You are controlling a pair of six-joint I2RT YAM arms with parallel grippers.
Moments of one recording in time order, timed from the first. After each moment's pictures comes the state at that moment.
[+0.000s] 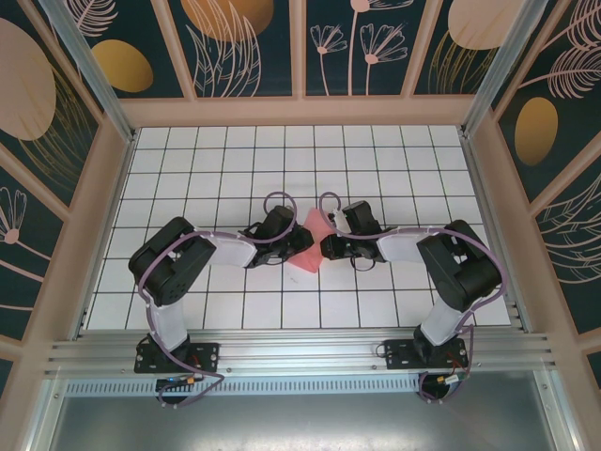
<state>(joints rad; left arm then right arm) -0.74 1.87 0.86 0.26 0.15 -1.05 0.56 1.69 0.70 0.07 -0.39 0.37</state>
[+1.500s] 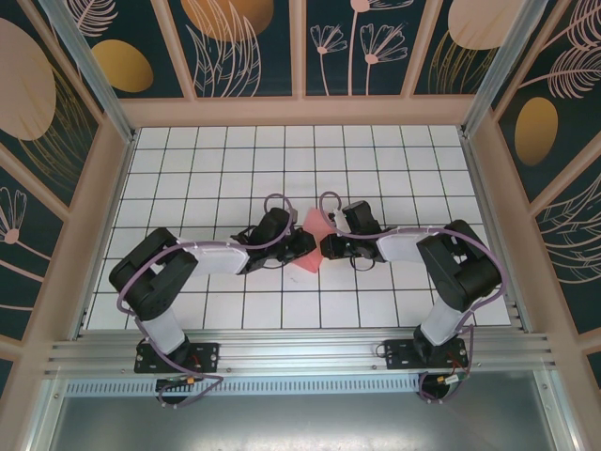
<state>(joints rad) -0.78 1.74 0.78 0.27 0.26 -1.11 0.56 1.69 0.70 0.07 -0.39 0.39</state>
